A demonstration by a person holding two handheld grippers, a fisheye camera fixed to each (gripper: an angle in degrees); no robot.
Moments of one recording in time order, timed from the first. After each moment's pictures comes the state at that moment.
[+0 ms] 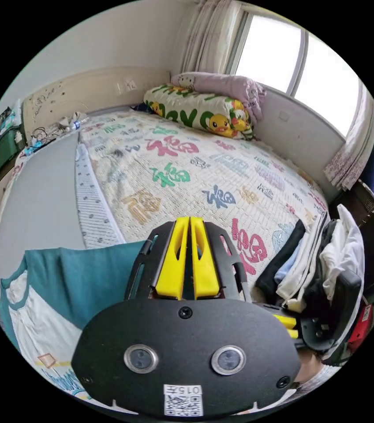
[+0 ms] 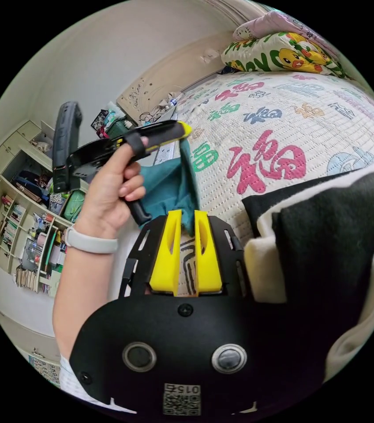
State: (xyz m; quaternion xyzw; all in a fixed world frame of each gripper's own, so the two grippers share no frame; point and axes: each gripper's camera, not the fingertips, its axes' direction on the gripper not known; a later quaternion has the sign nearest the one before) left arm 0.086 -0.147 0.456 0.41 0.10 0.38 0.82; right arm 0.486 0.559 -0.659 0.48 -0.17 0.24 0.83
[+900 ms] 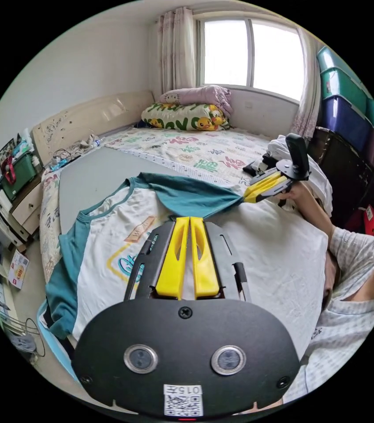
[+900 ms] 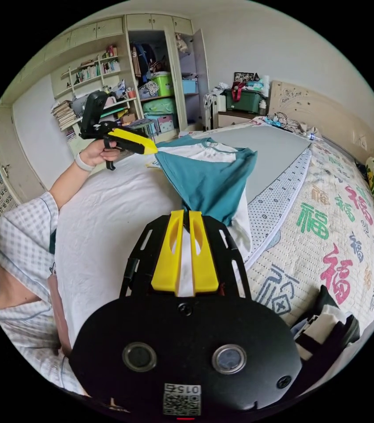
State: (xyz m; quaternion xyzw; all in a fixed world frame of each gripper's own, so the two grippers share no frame) left arm -0.279 -0.016 0.470 0.39 0.04 0.50 0.77; right arm 0.293 0.702 -0.470 0.44 -0.01 -0.21 0.87
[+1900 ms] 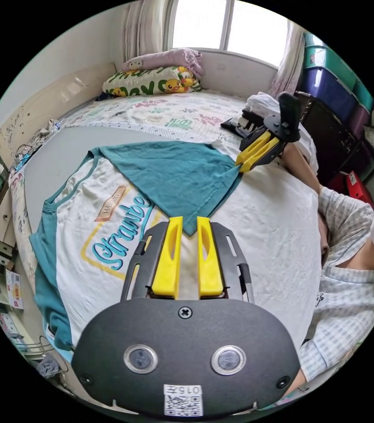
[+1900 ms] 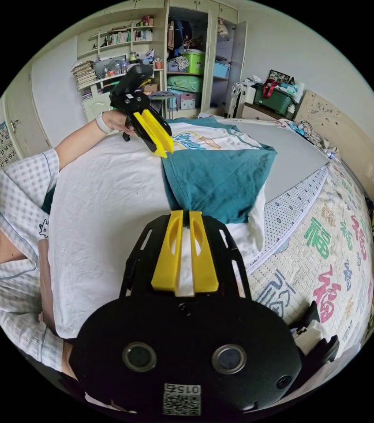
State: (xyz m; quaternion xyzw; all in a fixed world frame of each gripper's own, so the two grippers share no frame) left arm -0.262 -0.040 0.511 0.28 0.01 0.56 0.78; right arm 0.266 0.677 -0.344 0.39 0.06 -0.30 0.87
